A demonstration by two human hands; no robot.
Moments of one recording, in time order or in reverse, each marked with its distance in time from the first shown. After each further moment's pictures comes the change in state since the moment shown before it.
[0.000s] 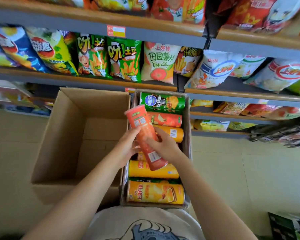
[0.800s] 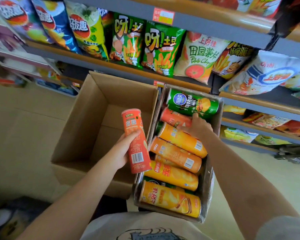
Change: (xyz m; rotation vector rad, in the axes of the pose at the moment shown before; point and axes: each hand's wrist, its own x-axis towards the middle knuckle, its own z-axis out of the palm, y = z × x) left_hand -0.004 -0.006 -0.077 -0.105 0.261 -0.219; right_hand 0.138 0.024 -0.044 -0.977 0.038 0.194
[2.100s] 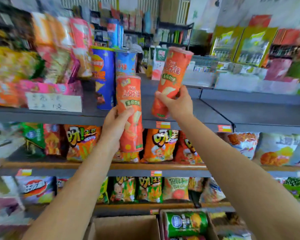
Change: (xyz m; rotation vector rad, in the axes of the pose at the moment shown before) left_hand -0.241 0.415 0.044 -0.038 -0.364 1.164; right_hand -0.211 -0.236 -0.456 1.026 1.184 -0.448
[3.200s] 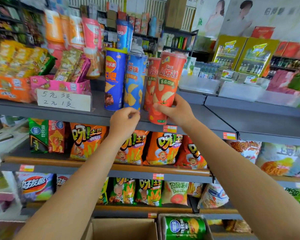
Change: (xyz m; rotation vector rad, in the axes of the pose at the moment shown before) left_hand 0.039 -0.010 -0.017 0.769 -0.007 0.321; right_hand -0.008 -0.008 0.009 0.048 -0.337 0.019
